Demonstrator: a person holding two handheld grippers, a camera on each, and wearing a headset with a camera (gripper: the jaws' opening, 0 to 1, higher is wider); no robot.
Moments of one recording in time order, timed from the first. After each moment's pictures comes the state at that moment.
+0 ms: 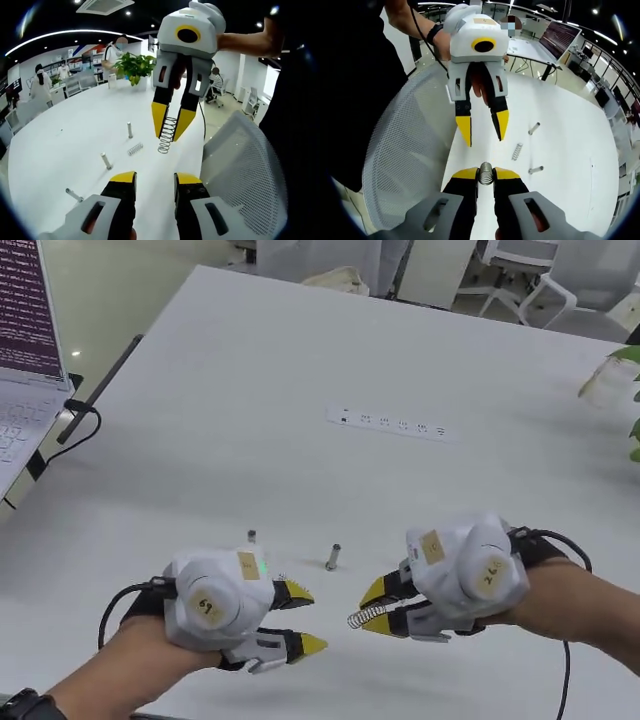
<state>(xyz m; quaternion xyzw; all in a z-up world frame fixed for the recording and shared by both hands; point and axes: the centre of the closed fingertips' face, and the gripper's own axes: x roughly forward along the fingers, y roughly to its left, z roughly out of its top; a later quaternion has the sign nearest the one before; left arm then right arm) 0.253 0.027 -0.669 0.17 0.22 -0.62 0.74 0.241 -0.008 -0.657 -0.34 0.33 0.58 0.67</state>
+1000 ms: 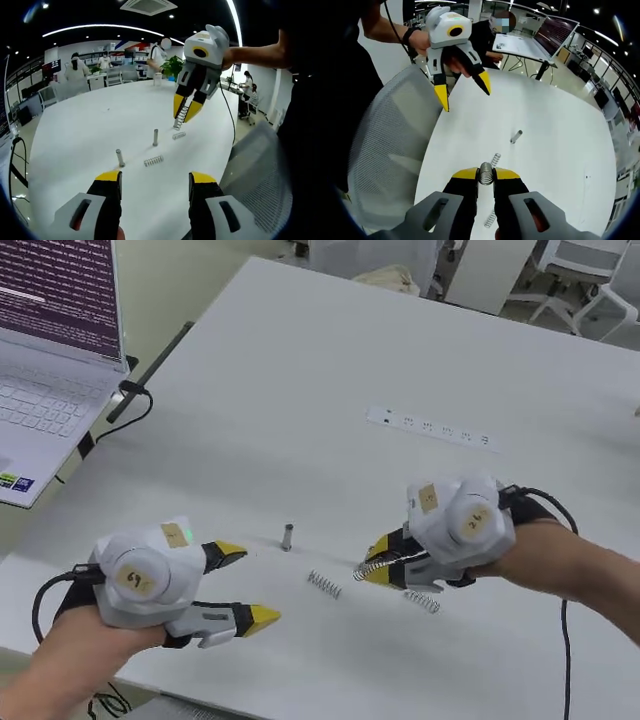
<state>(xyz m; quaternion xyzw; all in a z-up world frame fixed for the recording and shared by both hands) 0.299 0.133 -0.672 0.11 0.25 -0.48 0.84 0.313 0.025 -0.665 -0.35 0.32 0.57 0.66</state>
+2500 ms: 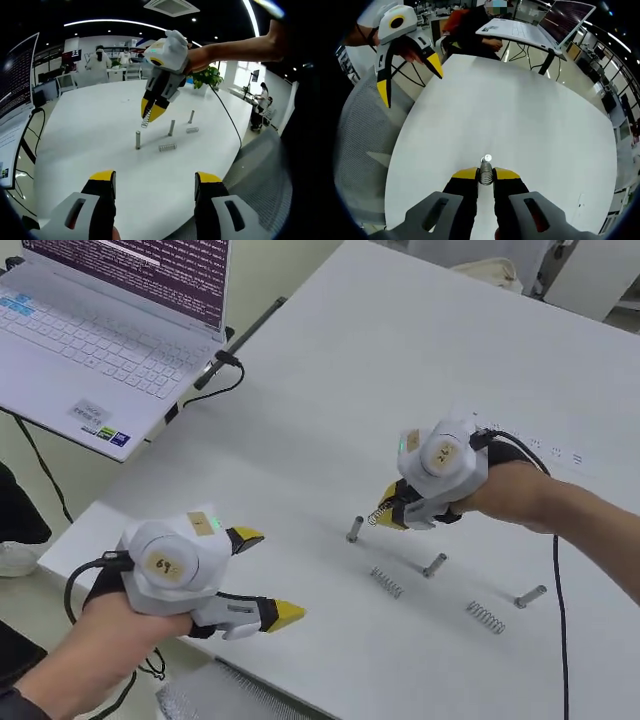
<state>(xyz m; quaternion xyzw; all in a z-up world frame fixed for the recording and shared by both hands) 0.293 0.181 -0.685 0.07 0.27 -0.41 0.87 0.401 0.090 -0.711 -0.40 0.34 0.58 0.62</state>
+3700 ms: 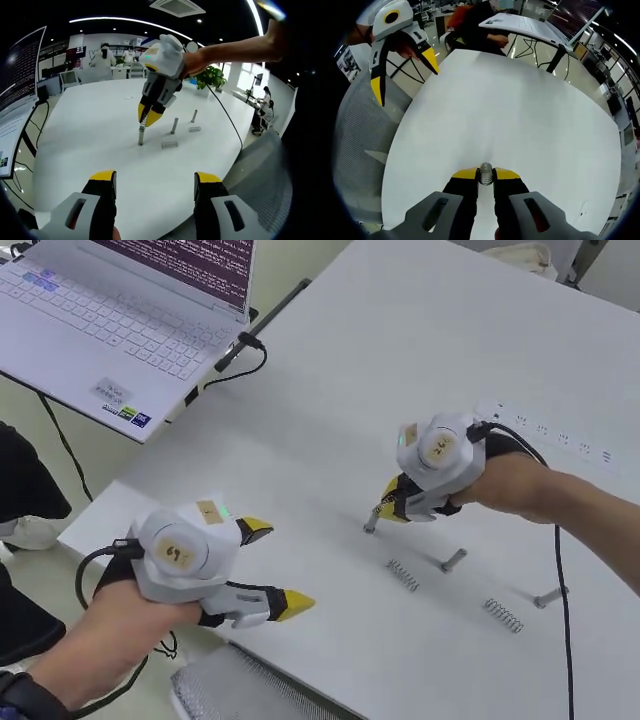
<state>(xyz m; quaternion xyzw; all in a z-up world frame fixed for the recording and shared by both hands) 0.290 0.190 -0.690 0.05 0.28 -0.40 0.87 0.402 0.108 -0.730 -0.41 0.35 0.59 0.60</state>
